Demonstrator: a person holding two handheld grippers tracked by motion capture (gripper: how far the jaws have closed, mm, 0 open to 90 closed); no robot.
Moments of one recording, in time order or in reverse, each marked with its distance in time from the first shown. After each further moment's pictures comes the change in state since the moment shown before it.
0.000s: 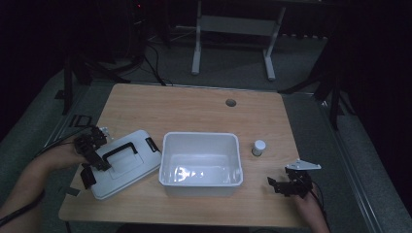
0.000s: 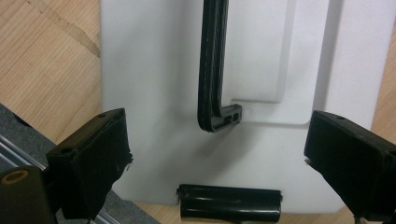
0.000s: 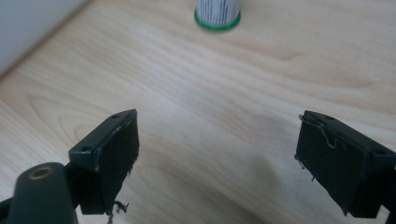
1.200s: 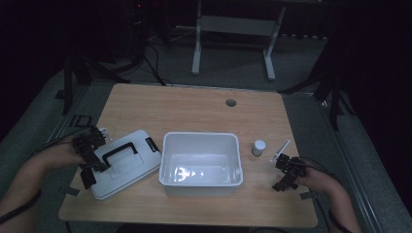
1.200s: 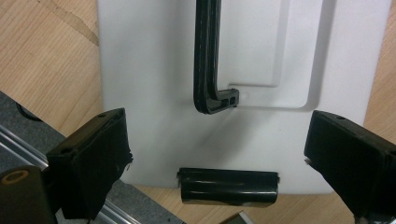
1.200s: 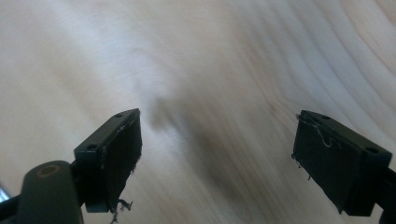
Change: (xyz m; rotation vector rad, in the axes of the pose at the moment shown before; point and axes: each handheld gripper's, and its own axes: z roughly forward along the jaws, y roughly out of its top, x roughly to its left) left arm -0.002 -0.001 -0.005 0.041 0.005 0.016; right arm -0.006 0.065 0.018 0.639 0.238 -0.421
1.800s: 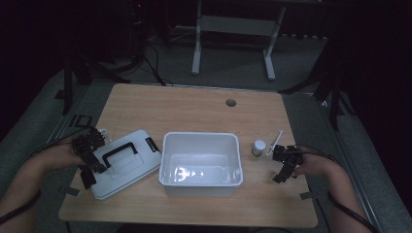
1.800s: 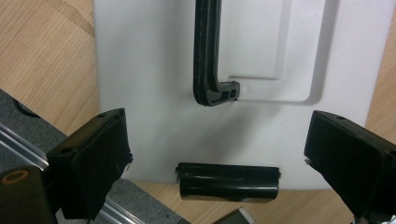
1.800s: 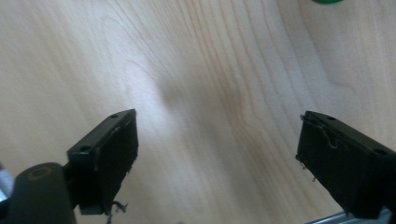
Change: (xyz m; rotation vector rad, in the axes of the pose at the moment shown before) left arm 0.001 -0.003 0.003 0.015 -0.010 -0.003; right arm -0.011 0.030 -0.022 0.067 -0.031 -0.143
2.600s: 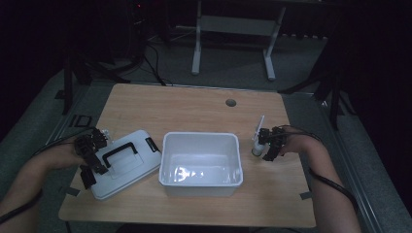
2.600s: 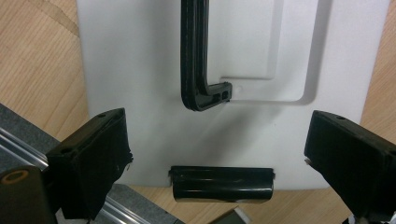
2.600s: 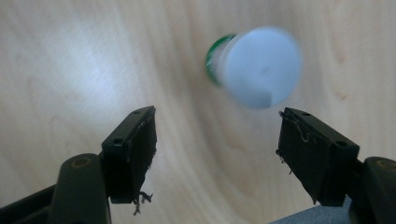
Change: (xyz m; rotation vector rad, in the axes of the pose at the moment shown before) left arm -0.002 0.005 0.004 0.027 -0.021 0.011; right arm -0.027 0.062 -0.015 0.031 -0.168 -0.154
